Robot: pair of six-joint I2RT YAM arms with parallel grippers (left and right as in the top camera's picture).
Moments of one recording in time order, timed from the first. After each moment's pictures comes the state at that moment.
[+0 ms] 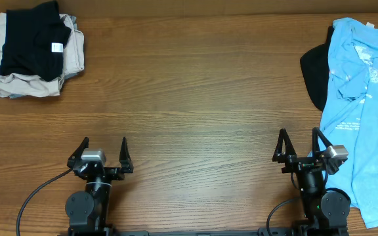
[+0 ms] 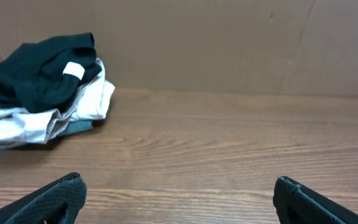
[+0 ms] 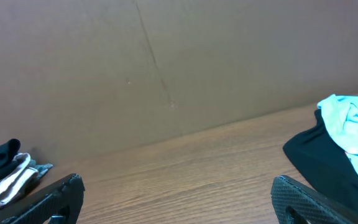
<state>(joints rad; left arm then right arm) 0.04 0.02 0.01 -0.06 0.07 -0.08 0.06 0.01 0.02 0.09 -0.05 0.33</state>
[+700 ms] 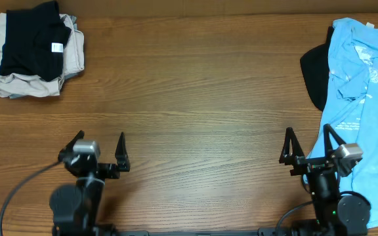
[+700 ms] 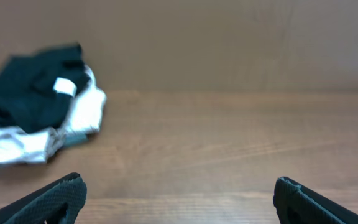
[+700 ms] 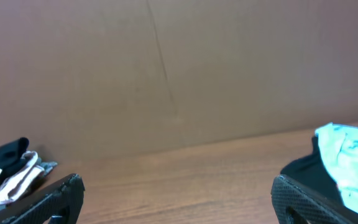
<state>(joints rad) 0.04 0.24 0.33 -0.25 0.13 -0.05 0.06 0.09 0.30 -0.12 -0.07 0.25</state>
